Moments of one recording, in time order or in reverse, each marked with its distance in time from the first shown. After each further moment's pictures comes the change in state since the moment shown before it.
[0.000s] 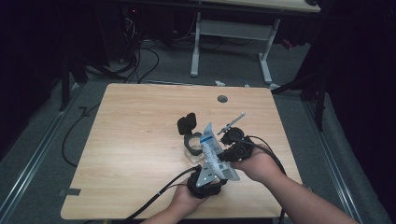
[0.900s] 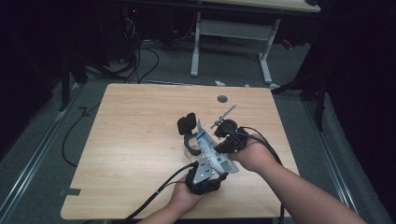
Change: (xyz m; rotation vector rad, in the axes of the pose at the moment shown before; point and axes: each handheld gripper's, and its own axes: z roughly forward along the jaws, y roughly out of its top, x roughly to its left) left arm 0.007 0.011 -0.008 -0.062 0.024 -0.003; right arm 0.000 0.029 -0.004 0.034 -0.021 -0.093
